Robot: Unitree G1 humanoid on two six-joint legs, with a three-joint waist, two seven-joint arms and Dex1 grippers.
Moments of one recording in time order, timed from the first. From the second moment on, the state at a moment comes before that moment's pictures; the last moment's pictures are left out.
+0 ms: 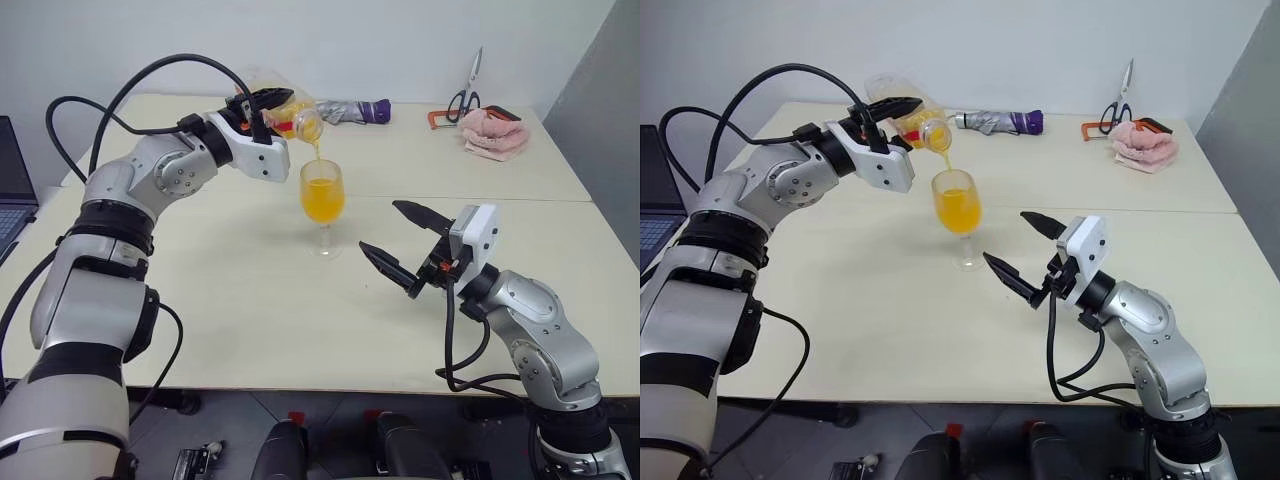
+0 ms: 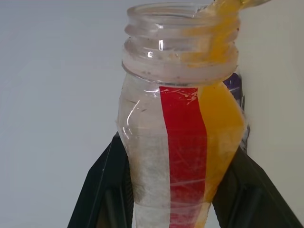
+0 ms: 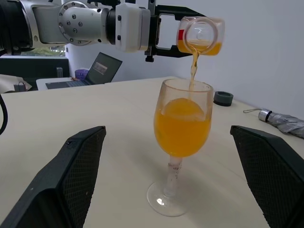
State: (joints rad) left arm -1.25 0.71 -0.36 1.00 0.69 -0.86 -0.10; right arm -0.27 -0.39 0.06 -0.52 0.42 0.39 0.59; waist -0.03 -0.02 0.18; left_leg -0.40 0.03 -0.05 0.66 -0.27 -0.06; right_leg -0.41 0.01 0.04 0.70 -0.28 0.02
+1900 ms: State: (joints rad) left arm -0.59 0.55 0.28 0.44 -0.27 0.21 -0.48; right arm -0.52 -0.50 0.24 -0.50 0.45 0.65 0.72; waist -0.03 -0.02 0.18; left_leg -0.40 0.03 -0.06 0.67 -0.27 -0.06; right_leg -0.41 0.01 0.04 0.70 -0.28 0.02
